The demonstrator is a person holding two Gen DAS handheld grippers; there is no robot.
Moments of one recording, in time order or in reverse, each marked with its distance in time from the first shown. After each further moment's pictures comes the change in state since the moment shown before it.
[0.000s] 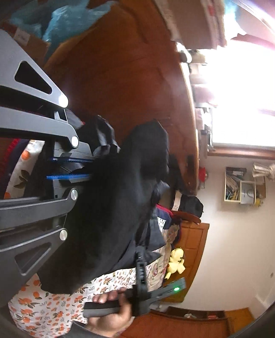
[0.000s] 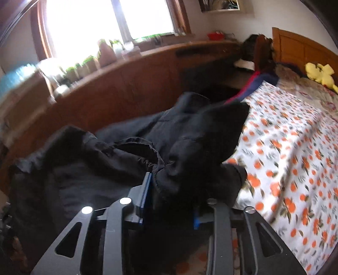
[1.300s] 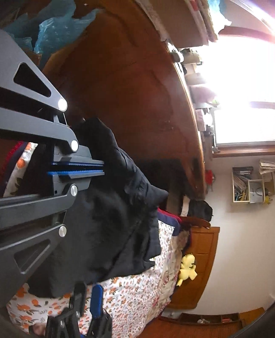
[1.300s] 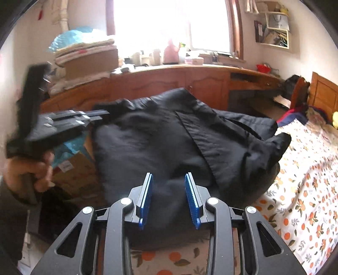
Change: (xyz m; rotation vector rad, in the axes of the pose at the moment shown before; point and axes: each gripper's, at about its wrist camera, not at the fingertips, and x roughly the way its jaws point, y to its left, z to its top) left arm 0.020 -0.020 0.026 0.088 0.057 0.087; right arm -0.084 0.123 -0.104 -0.320 -0.113 0.177
